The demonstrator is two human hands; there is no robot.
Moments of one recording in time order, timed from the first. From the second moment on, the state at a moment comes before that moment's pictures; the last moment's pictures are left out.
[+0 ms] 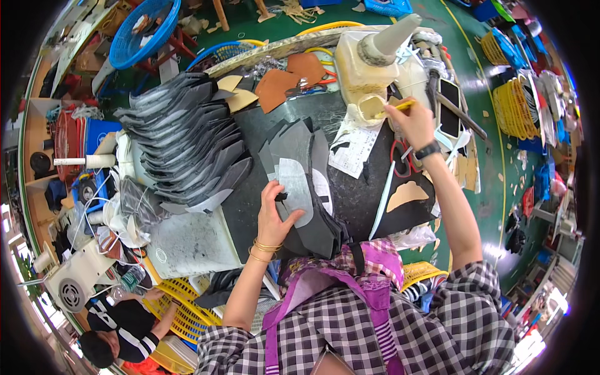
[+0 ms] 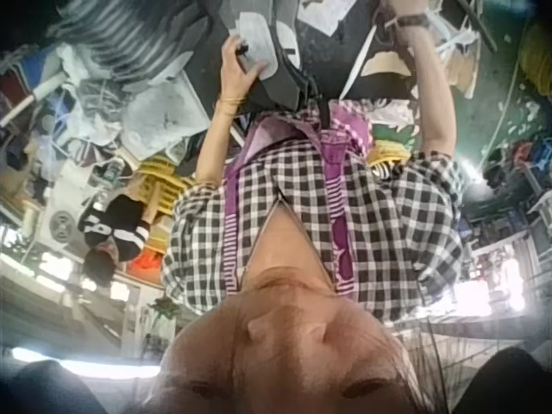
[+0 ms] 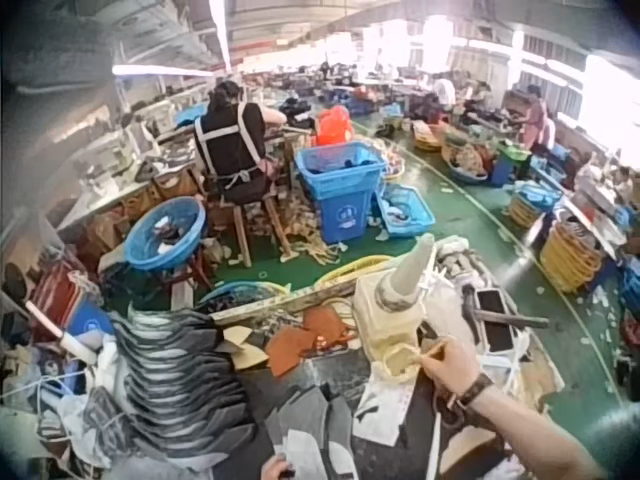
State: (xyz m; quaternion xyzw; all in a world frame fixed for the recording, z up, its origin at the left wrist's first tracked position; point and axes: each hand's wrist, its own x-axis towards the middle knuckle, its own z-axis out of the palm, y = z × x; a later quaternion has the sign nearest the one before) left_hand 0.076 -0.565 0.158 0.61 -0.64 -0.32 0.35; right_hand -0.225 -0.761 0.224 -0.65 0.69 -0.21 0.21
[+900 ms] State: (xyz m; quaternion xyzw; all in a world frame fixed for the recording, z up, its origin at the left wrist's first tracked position) left_hand 0.056 -0.549 0.142 0.61 -0.65 -0.25 0.38; right_hand -0.191 -0.557 0.179 -0.61 0.53 -0.30 0.51
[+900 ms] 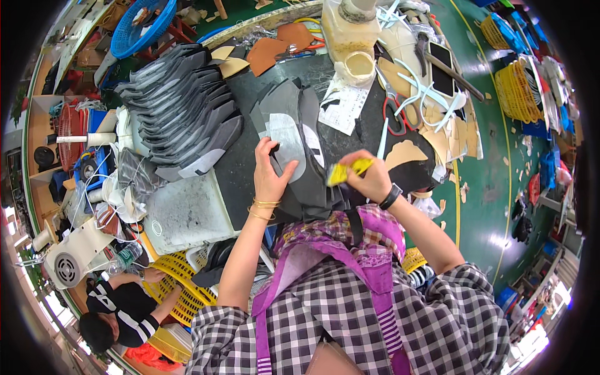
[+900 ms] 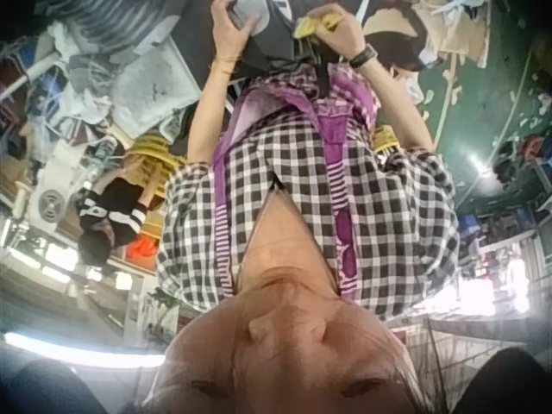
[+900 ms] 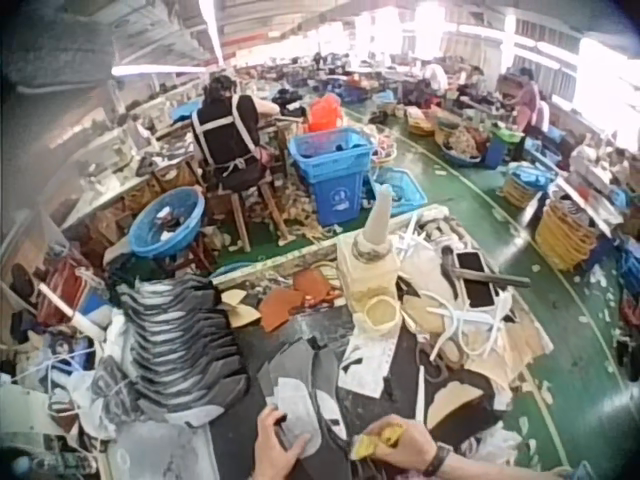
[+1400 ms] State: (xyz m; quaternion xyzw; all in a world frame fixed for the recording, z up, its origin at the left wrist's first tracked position) left_hand 0.085 -0.643 0.164 0.67 -0.41 -0.50 0.37; right_hand -0.131 -0.550 0.204 -0.83 0.36 -0.34 0.28
